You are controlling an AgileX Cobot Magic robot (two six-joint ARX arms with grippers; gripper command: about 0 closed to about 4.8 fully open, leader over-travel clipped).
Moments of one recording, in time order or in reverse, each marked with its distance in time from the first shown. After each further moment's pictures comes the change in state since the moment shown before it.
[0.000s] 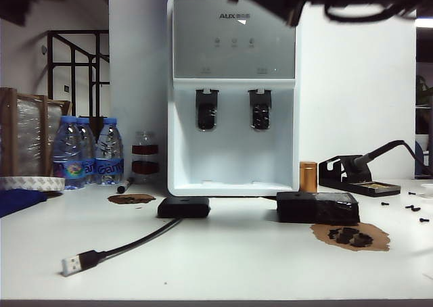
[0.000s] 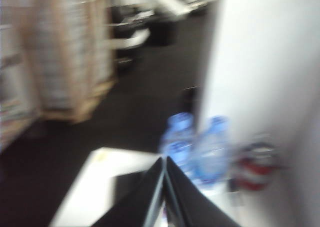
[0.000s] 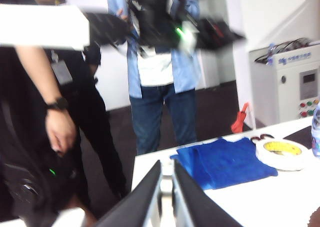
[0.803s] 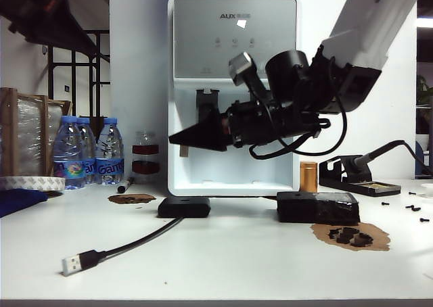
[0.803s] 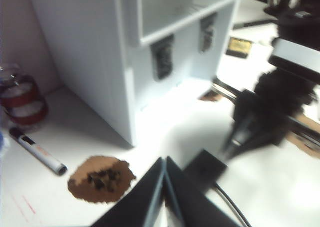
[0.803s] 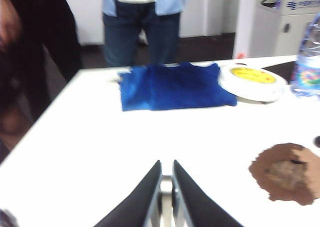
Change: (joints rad) left arm -0.021 -0.063 -0.136 -0.266 0.827 0.417; right arm 0.059 0.643 0.409 -0.230 0.053 -0.591
